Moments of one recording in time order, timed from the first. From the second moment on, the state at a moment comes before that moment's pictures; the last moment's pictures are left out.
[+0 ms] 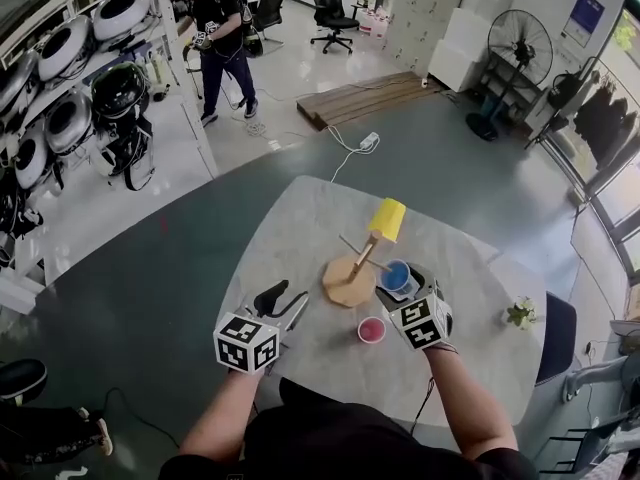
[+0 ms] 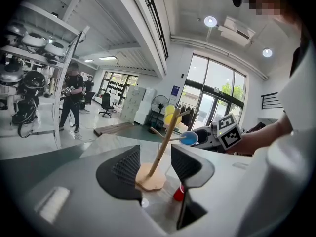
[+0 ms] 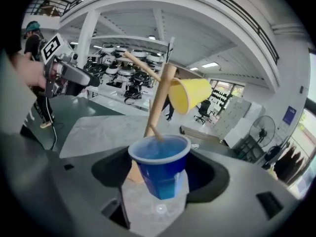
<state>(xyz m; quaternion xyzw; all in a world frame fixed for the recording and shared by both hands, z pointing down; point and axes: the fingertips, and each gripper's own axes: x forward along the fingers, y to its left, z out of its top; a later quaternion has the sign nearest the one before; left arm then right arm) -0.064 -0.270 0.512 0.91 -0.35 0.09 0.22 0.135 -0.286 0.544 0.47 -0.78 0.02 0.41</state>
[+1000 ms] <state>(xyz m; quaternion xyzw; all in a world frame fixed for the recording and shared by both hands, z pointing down) -0.080 -0.242 0.526 0.89 -0.37 0.08 0.25 0.084 -0.298 0.564 0.33 -0.75 -0.13 0.56</state>
